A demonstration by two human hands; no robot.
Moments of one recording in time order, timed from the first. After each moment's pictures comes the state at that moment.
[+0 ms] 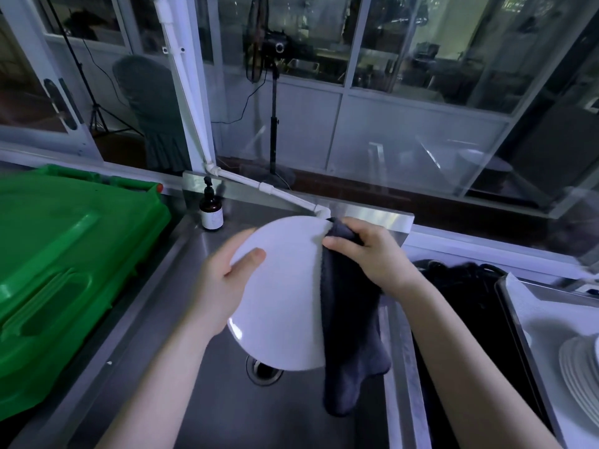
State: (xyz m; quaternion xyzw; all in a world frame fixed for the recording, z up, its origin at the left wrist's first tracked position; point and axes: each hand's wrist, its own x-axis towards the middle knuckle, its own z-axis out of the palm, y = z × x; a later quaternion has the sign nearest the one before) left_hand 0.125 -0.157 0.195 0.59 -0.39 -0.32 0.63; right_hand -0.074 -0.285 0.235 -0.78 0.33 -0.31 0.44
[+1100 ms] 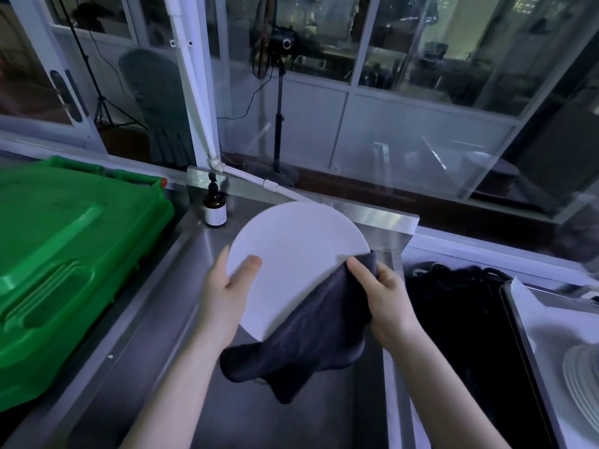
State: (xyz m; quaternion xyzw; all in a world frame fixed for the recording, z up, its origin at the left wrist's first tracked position) left_hand 0.114 -0.152 0.172 0.60 -0.32 -0.31 0.67; right_hand -0.082 -0.251 0.177 -0.50 0.44 -0.42 0.62
